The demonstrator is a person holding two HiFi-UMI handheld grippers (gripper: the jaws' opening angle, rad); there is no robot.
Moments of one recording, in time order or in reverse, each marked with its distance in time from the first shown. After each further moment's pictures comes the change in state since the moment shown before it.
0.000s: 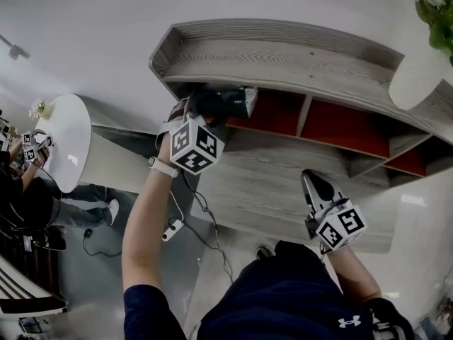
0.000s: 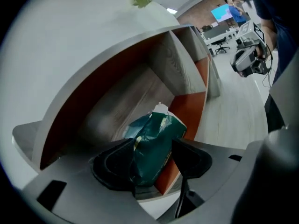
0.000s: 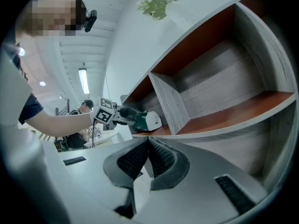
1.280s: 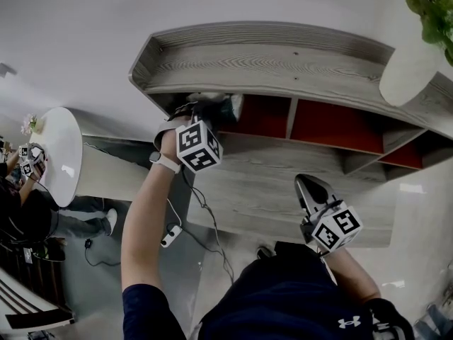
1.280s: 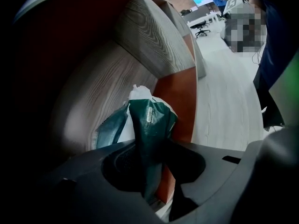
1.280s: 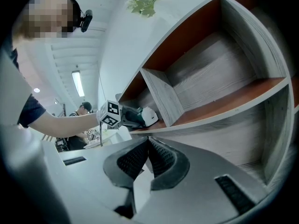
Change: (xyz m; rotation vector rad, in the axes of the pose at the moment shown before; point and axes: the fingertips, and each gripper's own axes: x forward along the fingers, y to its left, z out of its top) left arm 0.053 -0.032 -0.013 0.217 0.131 -0.139; right arm -0.005 -0.011 -0.015 0.080 0.030 -0.027
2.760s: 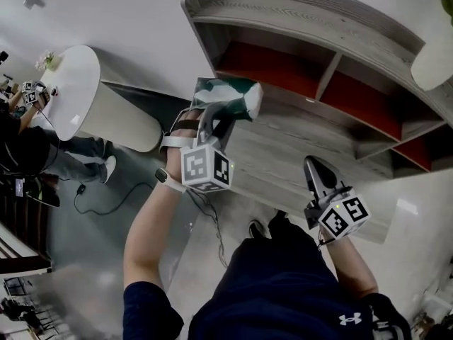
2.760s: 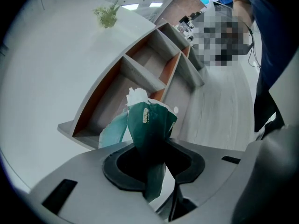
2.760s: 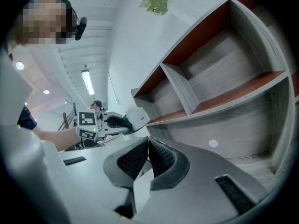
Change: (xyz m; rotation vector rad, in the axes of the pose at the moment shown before) left arm -0.138 -0.103 -0.011 -0.090 -0.036 0.239; right arm -0.026 0.057 -0.023 0.001 0.052 0.112
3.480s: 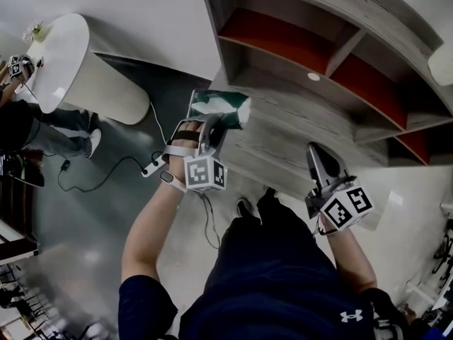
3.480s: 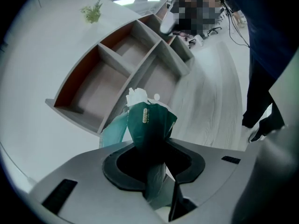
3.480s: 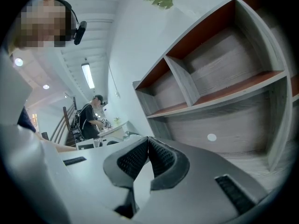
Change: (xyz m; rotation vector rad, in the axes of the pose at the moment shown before) left arm 0.000 -0.135 -0.068 -0.017 0.059 -0.031; right arm -0.006 0.013 -0.023 -0.027 0.080 -0.004
